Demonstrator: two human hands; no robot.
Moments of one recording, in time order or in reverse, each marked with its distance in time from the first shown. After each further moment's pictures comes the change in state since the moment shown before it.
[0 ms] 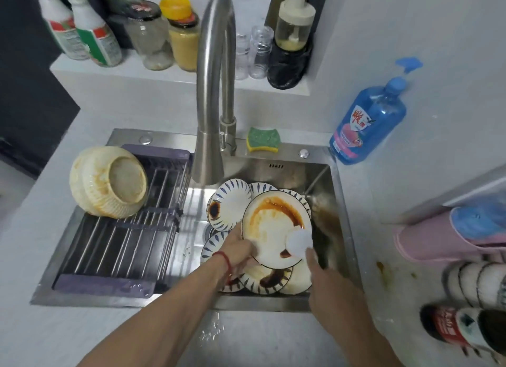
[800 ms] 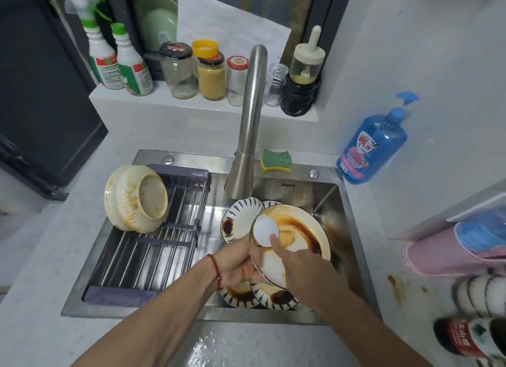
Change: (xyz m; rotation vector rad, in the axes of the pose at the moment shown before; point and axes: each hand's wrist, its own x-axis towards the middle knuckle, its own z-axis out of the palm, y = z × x) left_hand -0.049 0.044 -0.048 -0.141 -0.543 -0.045; right_hand 0.021 -0.088 -0.042 -0.047 0.055 -0.302
